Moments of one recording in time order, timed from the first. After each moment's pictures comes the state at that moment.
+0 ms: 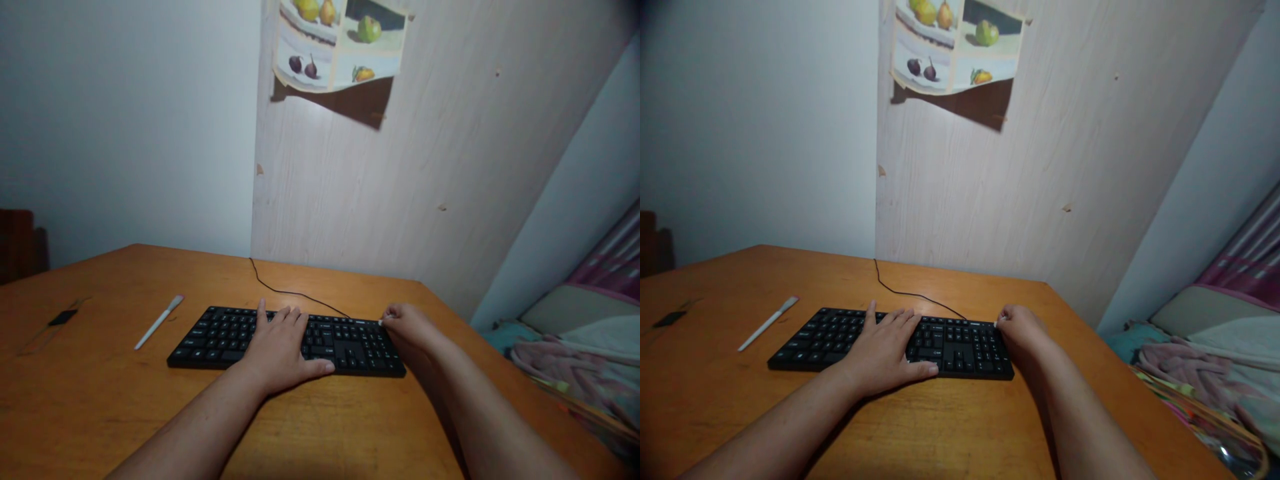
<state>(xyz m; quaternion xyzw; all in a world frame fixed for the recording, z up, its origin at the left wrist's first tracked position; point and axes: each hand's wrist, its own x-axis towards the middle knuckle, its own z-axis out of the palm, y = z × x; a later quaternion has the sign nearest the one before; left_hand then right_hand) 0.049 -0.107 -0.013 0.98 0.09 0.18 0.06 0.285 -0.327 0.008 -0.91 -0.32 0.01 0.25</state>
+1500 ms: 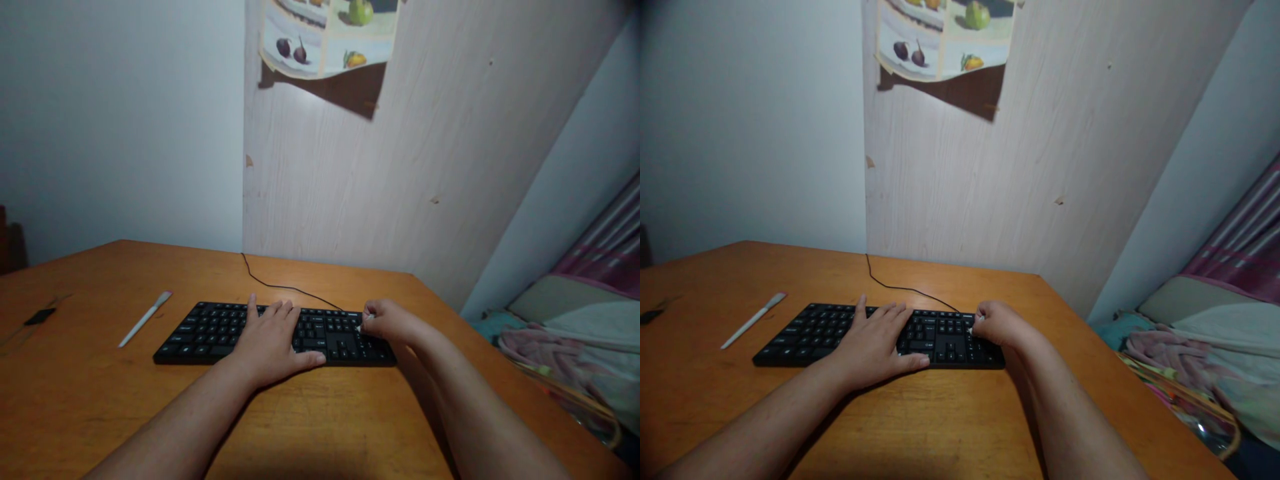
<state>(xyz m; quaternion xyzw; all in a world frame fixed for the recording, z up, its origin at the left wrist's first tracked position) 0.051 -0.106 -0.014 0.98 0.09 0.19 0.05 0.255 -0.311 0.020 -0.90 -0.35 0.12 0.22</state>
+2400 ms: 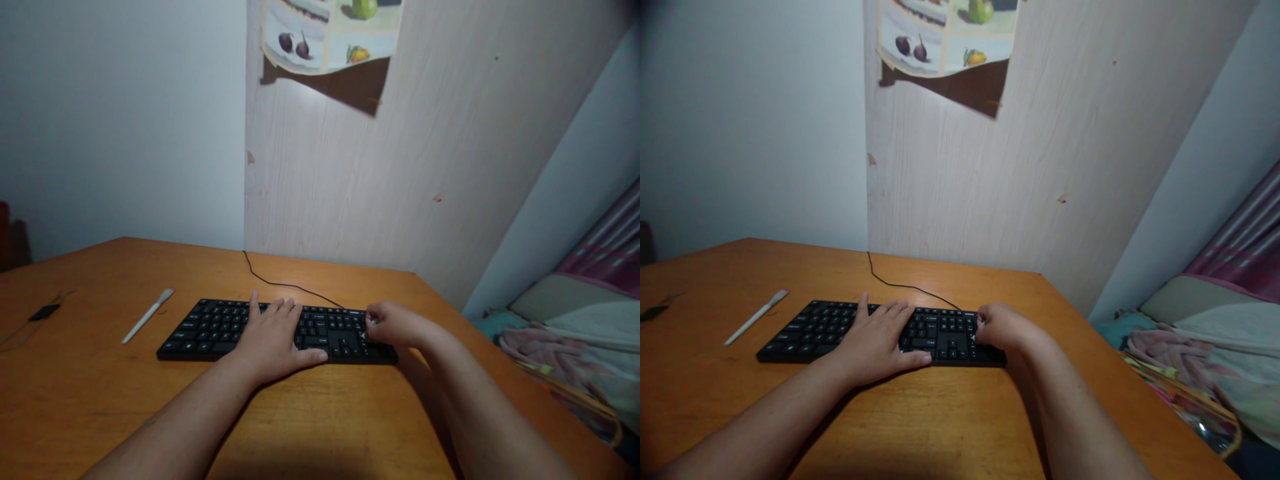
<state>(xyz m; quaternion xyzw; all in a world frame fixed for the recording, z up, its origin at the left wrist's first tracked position) 0.051 -0.106 -0.016 0.98 0.09 0.19 0.05 0.242 -0.315 0.033 -0.91 -0.37 0.15 0.15</state>
